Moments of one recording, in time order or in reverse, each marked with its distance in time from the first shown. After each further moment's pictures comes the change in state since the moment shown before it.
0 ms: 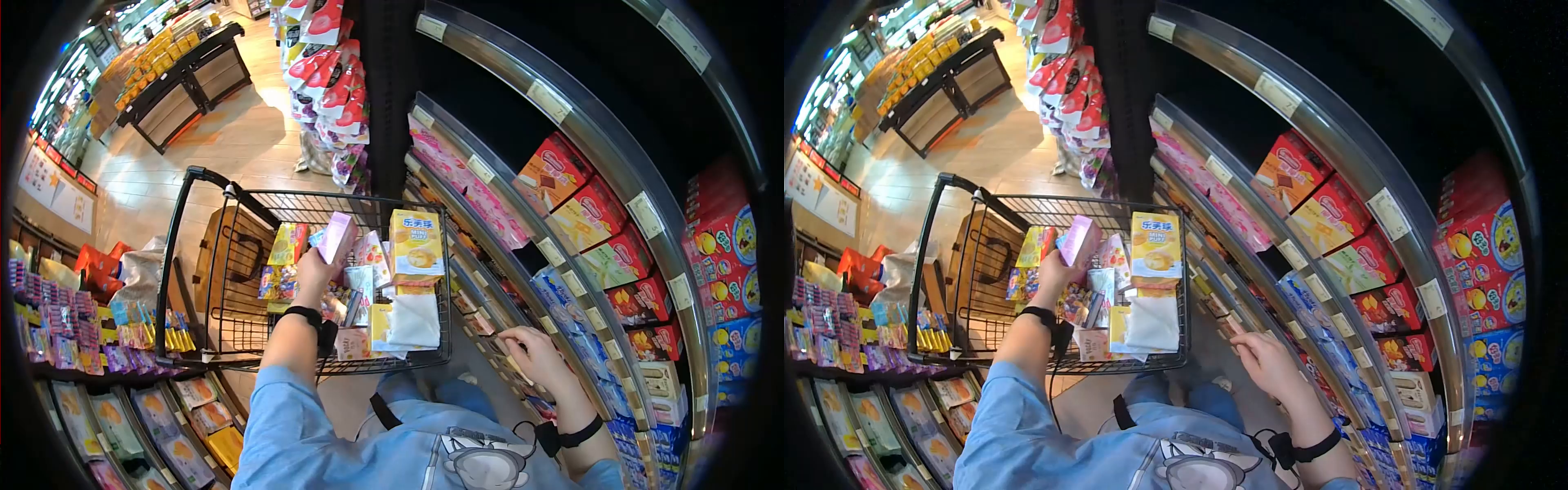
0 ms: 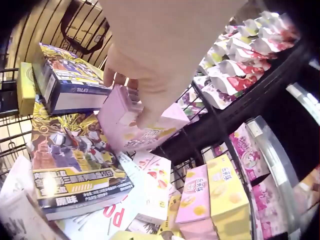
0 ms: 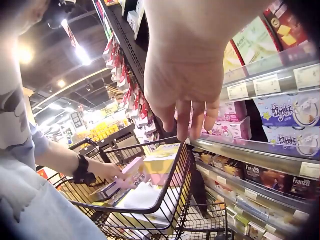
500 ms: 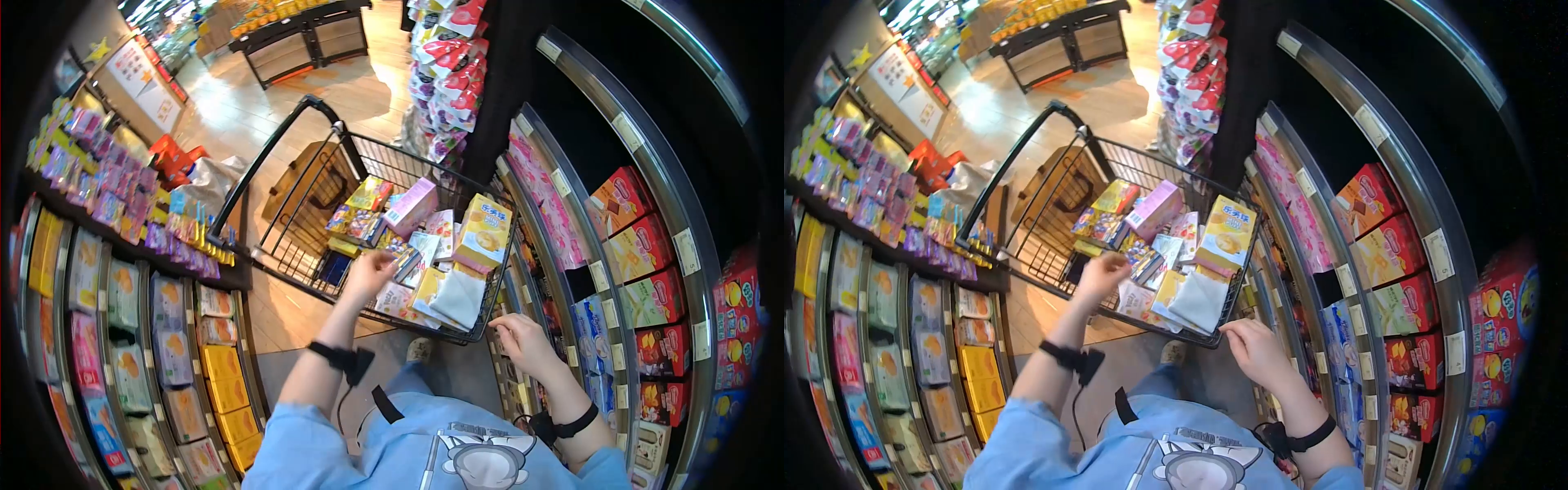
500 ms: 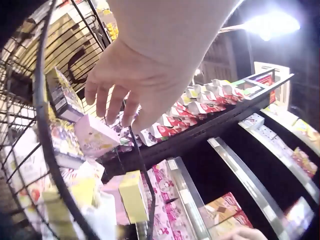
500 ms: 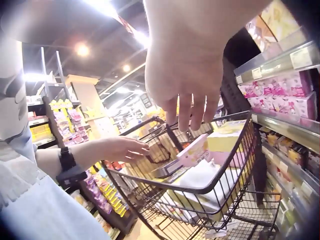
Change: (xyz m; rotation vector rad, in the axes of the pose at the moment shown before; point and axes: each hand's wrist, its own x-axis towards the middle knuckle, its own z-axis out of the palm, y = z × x) left_hand -0.185 0.024 -0.078 -0.449 0.003 -0.046; right_hand 0.023 -0.023 0.040 0.051 -0.213 -0.417
